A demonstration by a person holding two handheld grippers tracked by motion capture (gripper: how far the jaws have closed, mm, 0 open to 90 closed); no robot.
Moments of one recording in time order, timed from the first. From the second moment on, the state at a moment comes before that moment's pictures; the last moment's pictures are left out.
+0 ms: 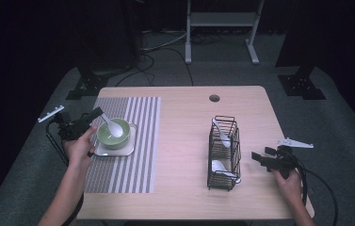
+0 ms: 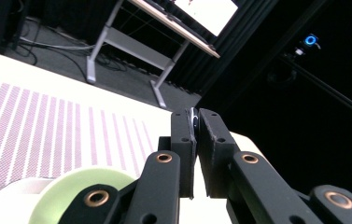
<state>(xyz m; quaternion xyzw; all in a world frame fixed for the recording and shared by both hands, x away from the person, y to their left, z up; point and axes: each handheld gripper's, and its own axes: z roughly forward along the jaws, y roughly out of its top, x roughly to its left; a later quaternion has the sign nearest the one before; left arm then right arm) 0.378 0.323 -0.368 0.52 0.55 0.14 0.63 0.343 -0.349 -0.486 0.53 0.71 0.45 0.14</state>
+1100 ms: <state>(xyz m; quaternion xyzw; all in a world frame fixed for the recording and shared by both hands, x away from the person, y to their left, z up) 0.377 0.343 -0.404 0.50 0.60 0.15 0.60 0.343 -0.348 -0.486 0.53 0.71 0.45 0.14</state>
